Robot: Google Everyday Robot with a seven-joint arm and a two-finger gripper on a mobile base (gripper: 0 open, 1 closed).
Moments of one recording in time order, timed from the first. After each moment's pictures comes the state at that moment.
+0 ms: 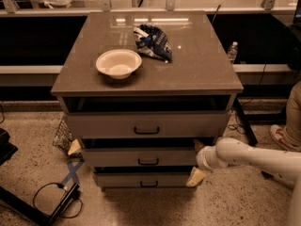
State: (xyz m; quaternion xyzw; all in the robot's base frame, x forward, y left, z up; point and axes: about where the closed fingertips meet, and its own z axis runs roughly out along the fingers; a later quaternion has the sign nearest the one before) arm 0.565 -0.184 0.427 -0.61 0.74 0.05 0.28
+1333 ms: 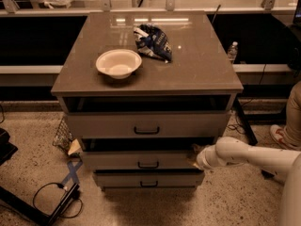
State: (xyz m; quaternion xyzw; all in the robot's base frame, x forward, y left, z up) arm 0.578 -0.188 0.411 -0.59 0.76 0.06 0.27
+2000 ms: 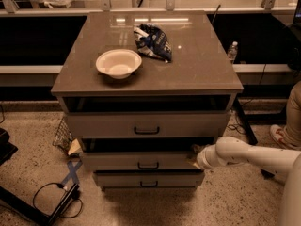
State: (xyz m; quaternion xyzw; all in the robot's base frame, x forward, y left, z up) arm 0.578 -0.188 0.413 -0.59 0.76 0.06 0.27
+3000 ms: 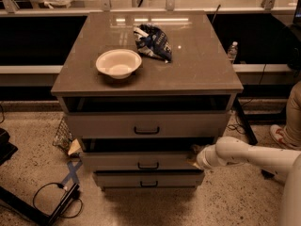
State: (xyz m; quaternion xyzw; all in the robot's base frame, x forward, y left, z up) arm 0.578 -0.188 0.413 -0.59 0.76 0.06 0.27
